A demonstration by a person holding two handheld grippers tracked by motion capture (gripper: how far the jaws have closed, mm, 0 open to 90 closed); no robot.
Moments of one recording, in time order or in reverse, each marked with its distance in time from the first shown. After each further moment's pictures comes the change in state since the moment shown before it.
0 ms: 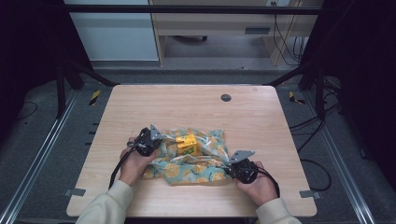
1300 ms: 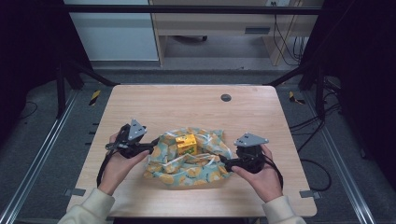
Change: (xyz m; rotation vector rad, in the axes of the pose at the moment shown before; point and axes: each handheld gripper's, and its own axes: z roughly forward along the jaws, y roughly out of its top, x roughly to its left) left arm 0.014 0.005 -0.082 -0.230 0.008 -0.083; right arm -0.007 0.047 -0.056 -0.233 -0.150 0.106
